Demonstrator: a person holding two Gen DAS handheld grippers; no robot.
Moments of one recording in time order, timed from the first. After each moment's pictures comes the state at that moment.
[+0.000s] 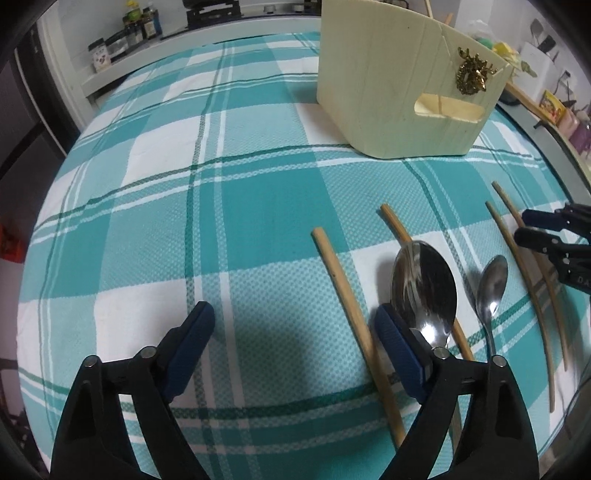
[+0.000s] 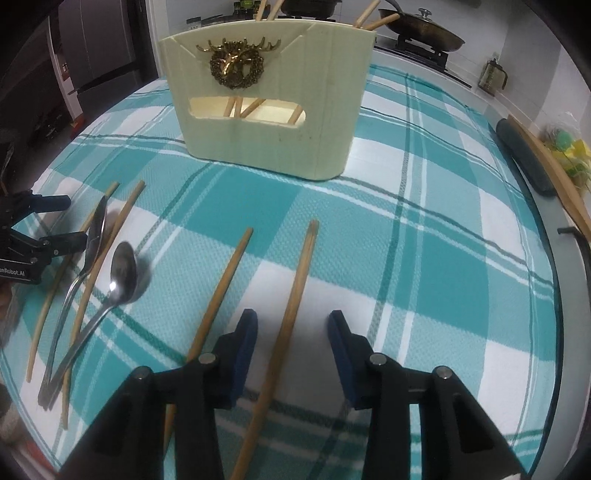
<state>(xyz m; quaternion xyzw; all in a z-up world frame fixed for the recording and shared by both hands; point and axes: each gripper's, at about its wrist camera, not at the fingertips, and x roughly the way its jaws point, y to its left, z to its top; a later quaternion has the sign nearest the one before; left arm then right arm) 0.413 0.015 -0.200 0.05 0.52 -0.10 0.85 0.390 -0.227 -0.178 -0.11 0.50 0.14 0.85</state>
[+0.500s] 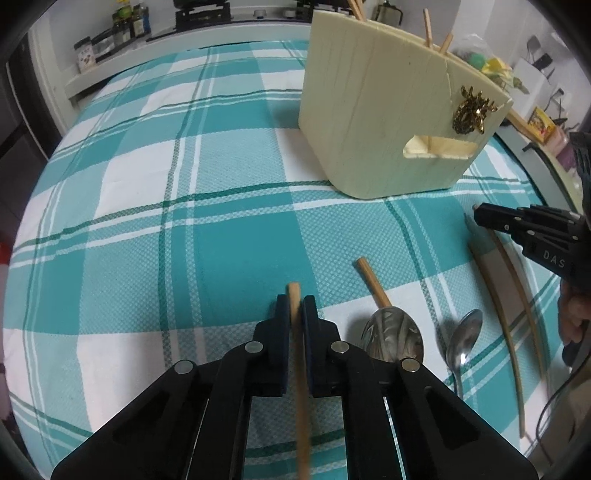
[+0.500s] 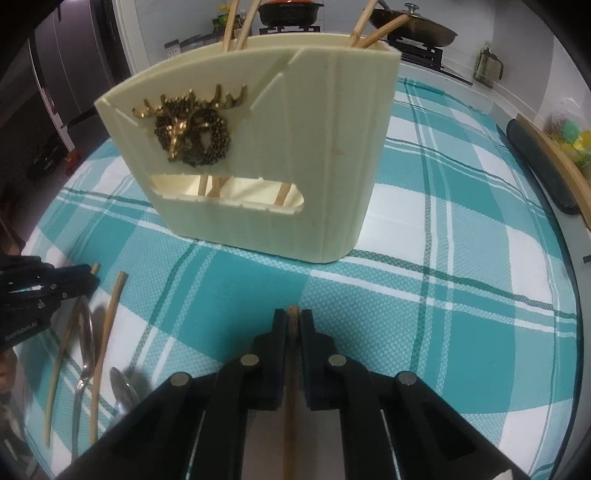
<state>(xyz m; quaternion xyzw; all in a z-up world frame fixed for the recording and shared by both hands) 0.434 0.008 -0.185 0.01 0.51 -0.13 0.85 0.442 -0.208 -0.171 -0.05 0.49 0.14 0.86</state>
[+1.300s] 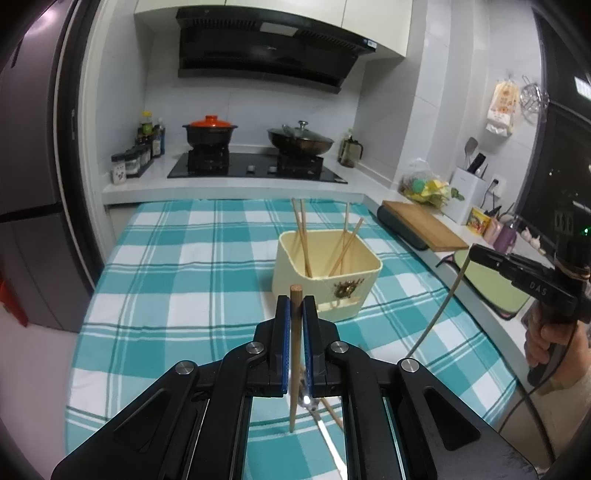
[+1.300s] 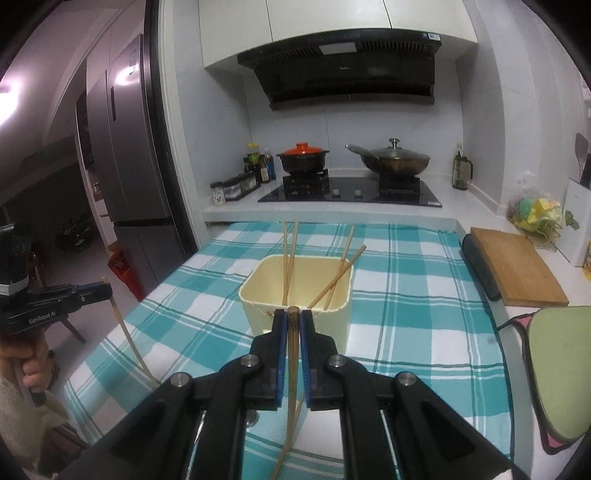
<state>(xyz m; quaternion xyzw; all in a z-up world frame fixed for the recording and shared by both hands) 0.323 0.050 0.015 -0.04 0.29 -0.17 0.94 0.318 -0.247 0.029 0.01 0.26 0.17 0.95</state>
